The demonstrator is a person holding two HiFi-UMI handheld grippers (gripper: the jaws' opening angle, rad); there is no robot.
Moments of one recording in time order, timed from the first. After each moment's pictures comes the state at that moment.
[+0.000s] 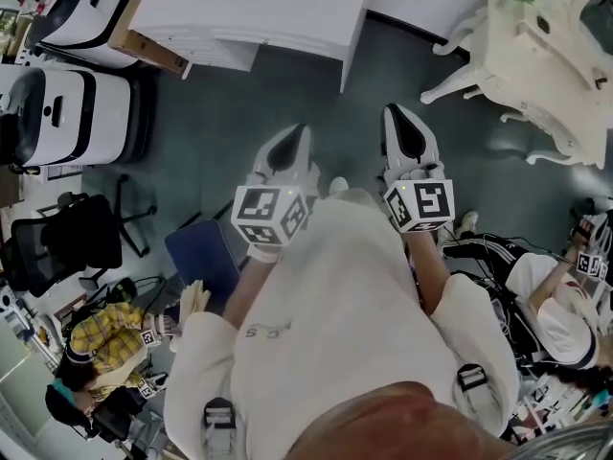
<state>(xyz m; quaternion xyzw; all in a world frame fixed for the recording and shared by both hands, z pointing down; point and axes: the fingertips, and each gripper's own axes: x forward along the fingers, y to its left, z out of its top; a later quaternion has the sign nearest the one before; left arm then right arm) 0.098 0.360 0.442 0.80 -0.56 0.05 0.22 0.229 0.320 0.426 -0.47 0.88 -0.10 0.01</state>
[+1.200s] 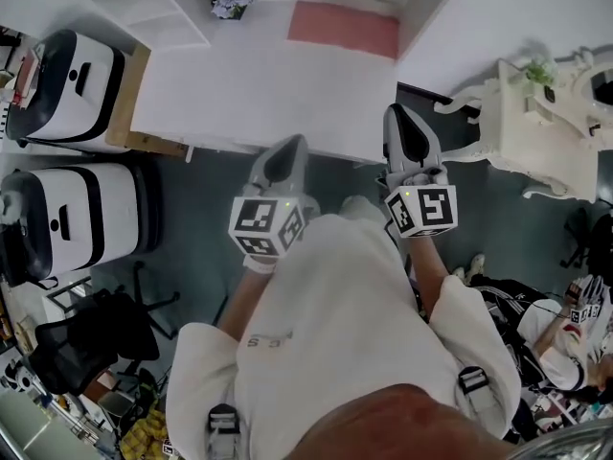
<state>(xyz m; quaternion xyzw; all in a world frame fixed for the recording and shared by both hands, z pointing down) -0.127 -0.035 0.400 0.84 -0.50 0.04 0.20 0.013 -0.068 0.351 -0.52 0.85 -0.03 0.04</state>
